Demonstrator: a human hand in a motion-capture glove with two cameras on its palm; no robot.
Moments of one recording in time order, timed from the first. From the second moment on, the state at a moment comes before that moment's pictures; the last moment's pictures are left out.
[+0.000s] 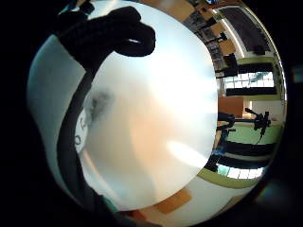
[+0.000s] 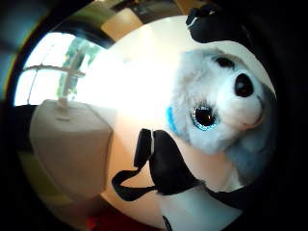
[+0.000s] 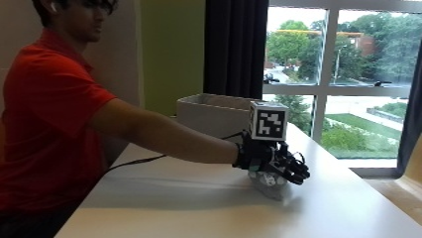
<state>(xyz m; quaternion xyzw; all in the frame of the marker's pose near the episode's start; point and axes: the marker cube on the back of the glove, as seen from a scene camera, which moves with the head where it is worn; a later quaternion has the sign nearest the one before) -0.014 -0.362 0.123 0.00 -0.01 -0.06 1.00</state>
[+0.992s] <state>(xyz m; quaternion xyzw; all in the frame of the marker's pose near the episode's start) -0.022 -0.385 0.138 -0.03 -0.01 -0.06 1.00</state>
